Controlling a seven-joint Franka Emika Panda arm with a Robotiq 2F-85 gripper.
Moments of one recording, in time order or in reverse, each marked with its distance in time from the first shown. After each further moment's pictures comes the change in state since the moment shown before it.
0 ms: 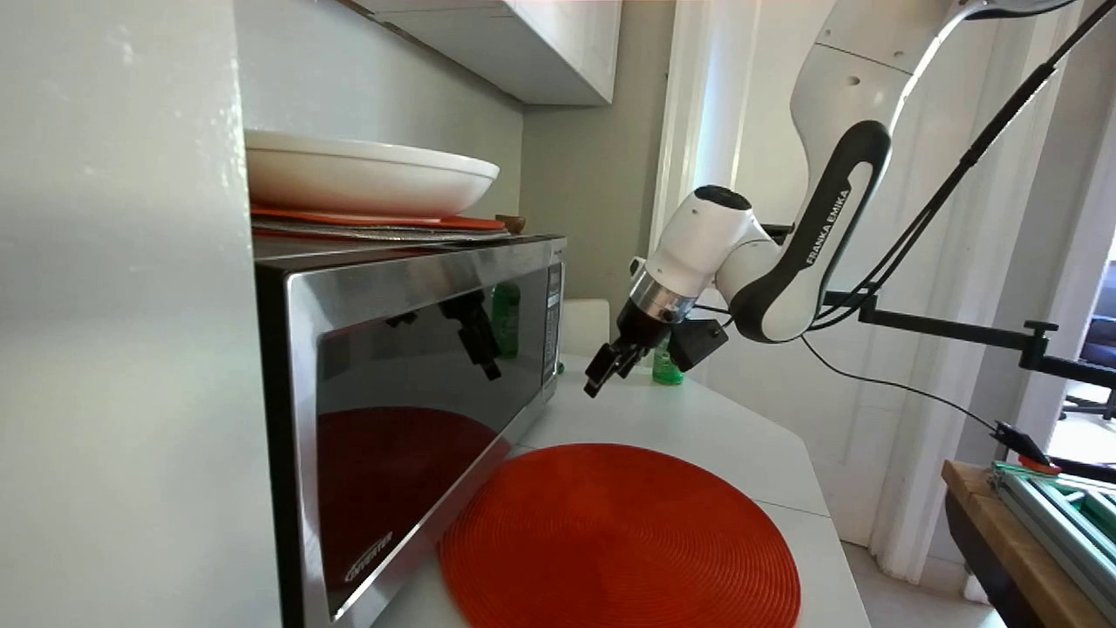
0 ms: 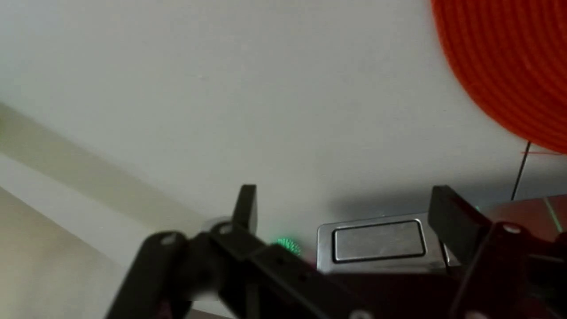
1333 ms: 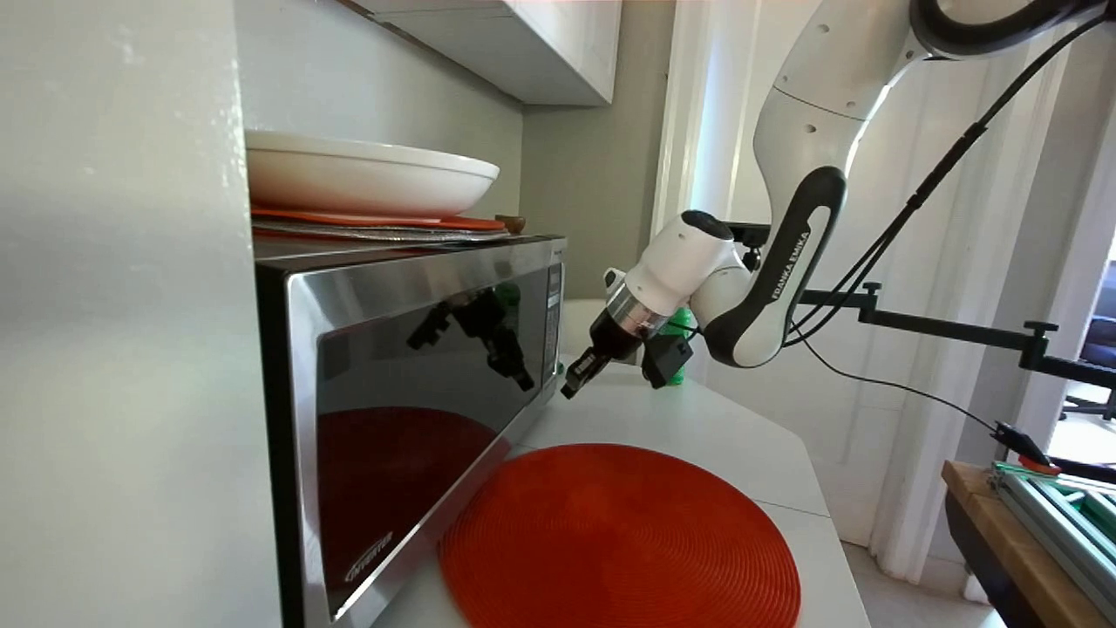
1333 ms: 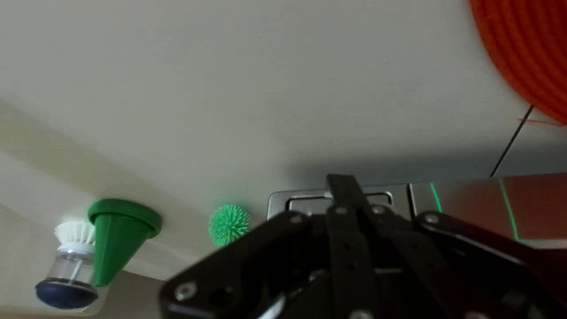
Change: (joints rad) arm 0.043 0.166 -0.048 0.158 -0.009 0.168 -0.024
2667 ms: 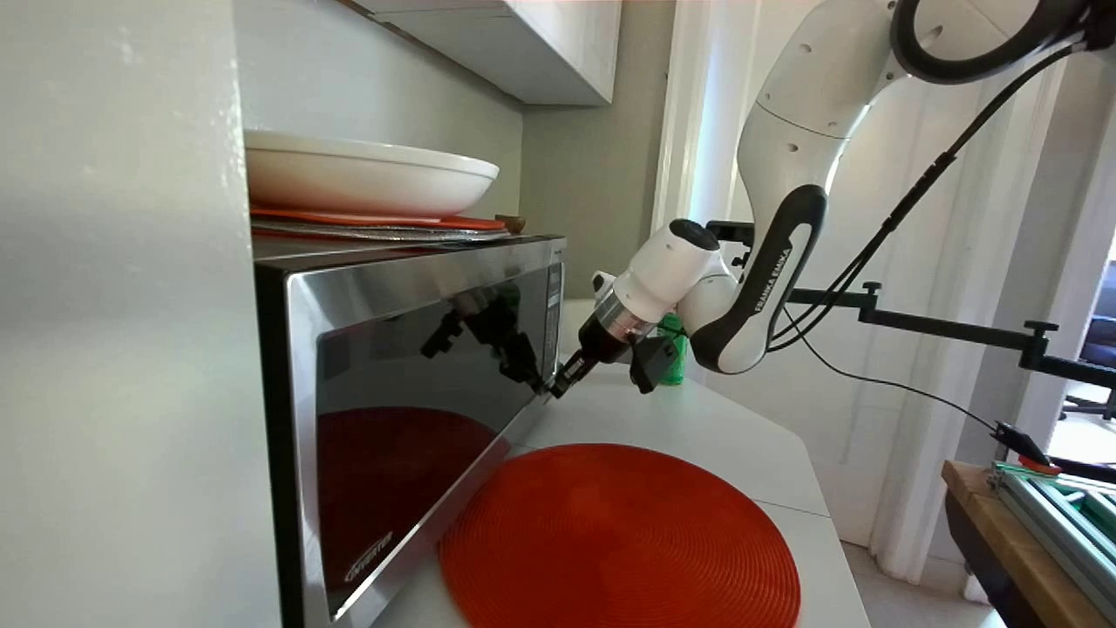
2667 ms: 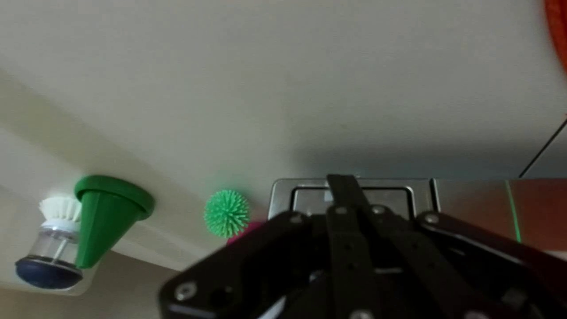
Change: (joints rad) arm 0.045 0.078 -0.056 0.089 0.006 0.024 -0.009
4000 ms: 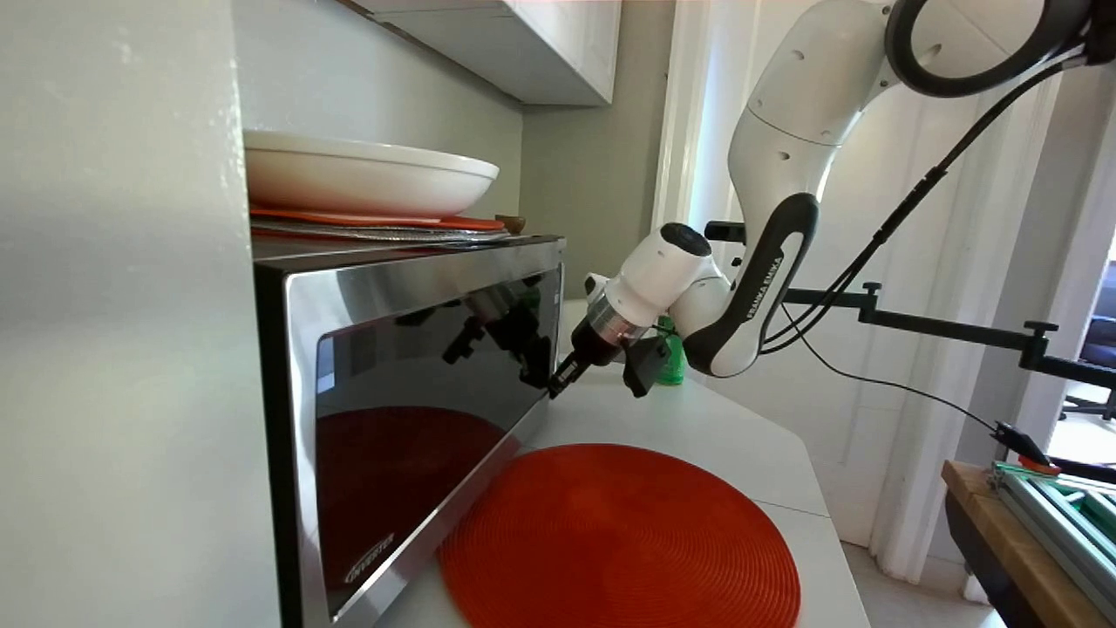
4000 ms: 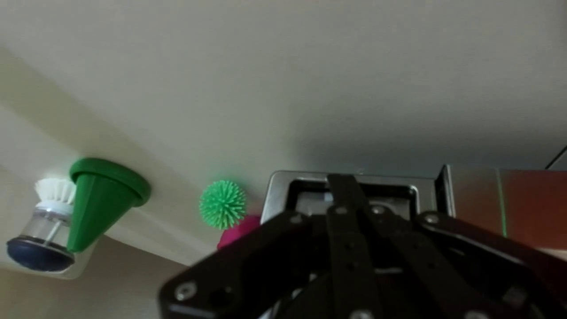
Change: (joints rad) arm 0.075 0.040 -0.070 0.031 0.021 0.001 0.000
